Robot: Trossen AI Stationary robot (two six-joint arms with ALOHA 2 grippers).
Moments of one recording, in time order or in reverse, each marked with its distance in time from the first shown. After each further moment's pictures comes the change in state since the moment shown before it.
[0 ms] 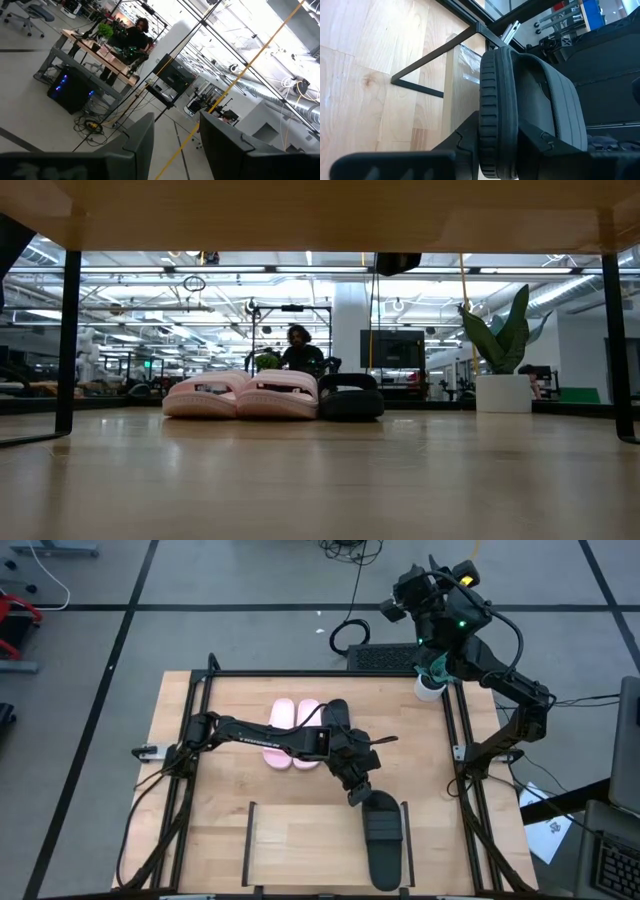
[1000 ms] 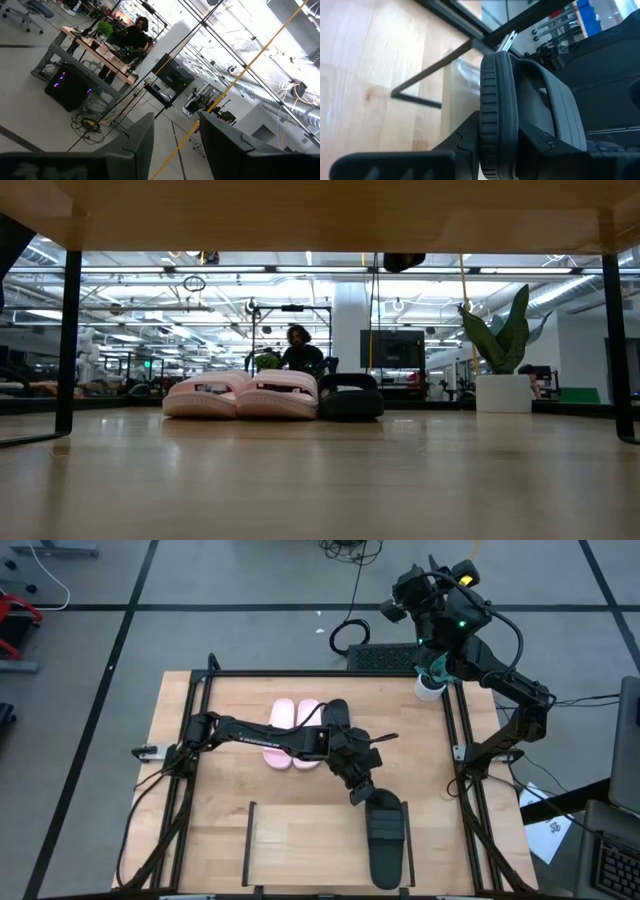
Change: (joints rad) left arm 0.008 0.000 -0.001 0.059 -0.027 0.007; right arm 0.000 0.000 0.000 0.000 0.003 -0.026
